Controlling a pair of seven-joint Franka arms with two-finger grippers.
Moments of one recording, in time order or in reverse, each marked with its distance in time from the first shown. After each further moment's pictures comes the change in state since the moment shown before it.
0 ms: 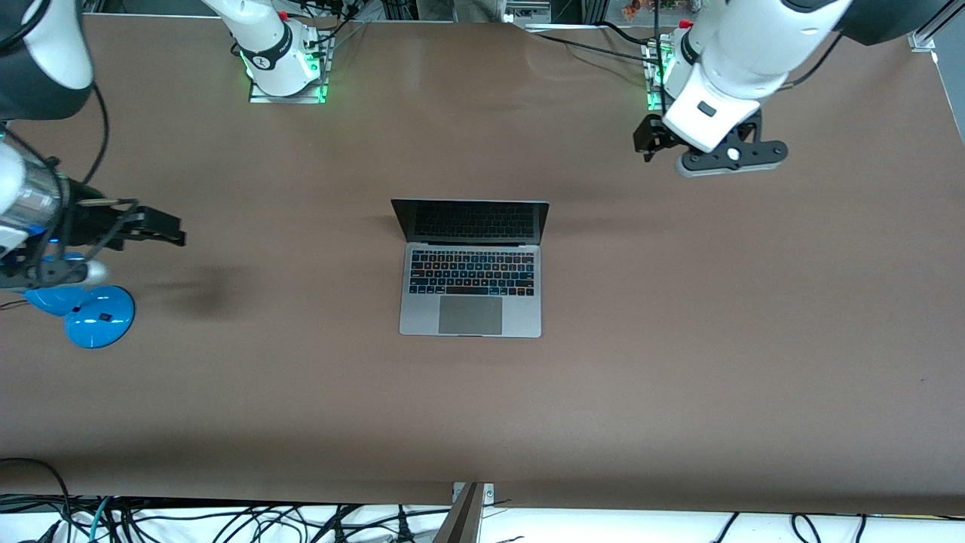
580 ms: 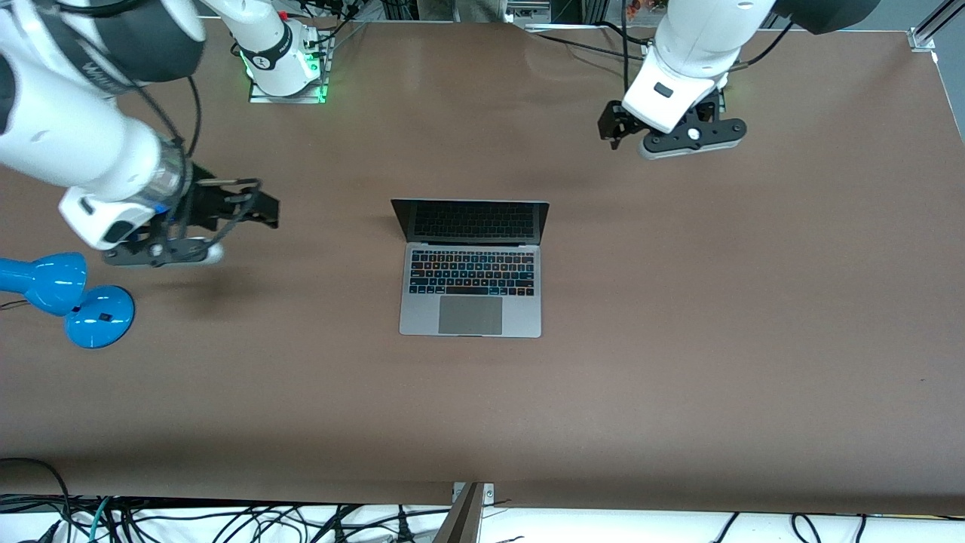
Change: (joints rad) left arm 0.001 0.000 -0.081 0.000 -0.038 0.020 -0.120; right arm 0.112 0.001 0.115 -0.001 -0.012 0.000 0.255
